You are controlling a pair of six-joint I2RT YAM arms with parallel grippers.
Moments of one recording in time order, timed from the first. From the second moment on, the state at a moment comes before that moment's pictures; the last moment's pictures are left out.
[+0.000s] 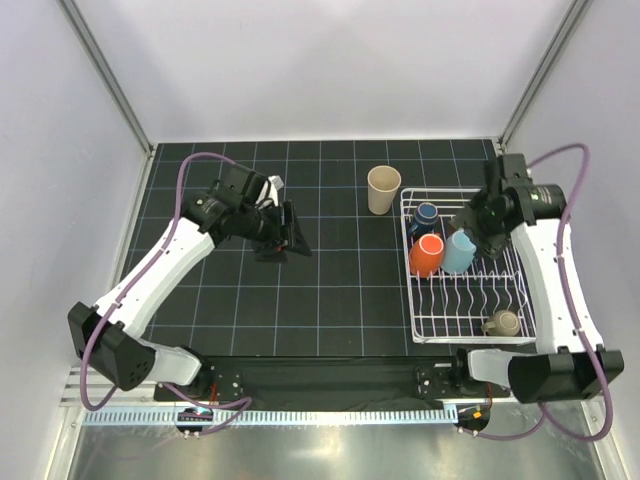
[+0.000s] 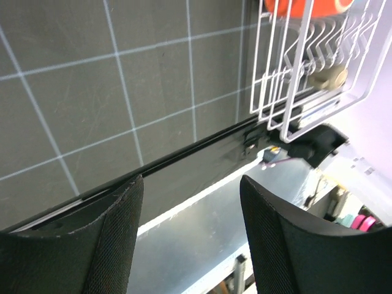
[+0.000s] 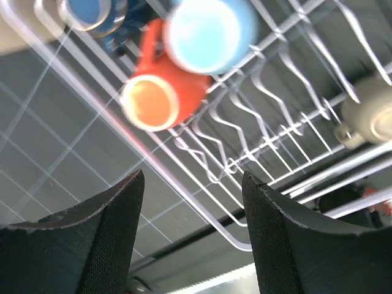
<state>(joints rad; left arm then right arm) -0.54 1.36 1.37 -0.99 0.39 -0.66 -0.01 1.20 1.41 -1.34 0.12 0.82</state>
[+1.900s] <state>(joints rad) -0.45 1.32 1.46 -1.16 0.16 -0.61 0.46 2.21 2.17 -0.96 0.13 0.21</state>
